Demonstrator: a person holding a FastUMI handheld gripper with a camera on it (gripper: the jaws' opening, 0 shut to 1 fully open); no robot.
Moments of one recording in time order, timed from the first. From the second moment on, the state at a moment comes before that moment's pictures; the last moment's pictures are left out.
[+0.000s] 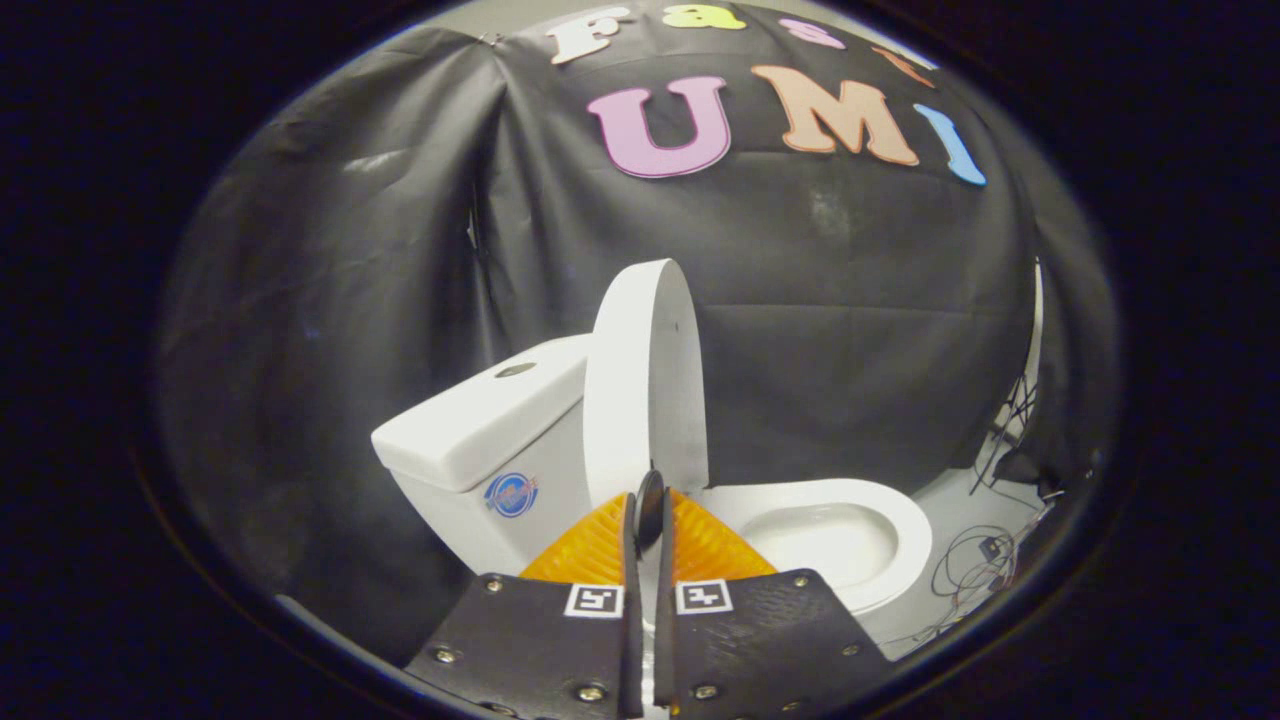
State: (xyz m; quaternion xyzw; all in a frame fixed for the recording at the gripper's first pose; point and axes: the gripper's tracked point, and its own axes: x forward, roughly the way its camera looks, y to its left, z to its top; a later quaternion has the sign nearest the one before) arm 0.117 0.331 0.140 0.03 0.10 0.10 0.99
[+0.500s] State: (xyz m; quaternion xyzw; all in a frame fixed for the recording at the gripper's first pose) arm 0.119 0.360 0.140 0.05 0.08 0.13 0.99
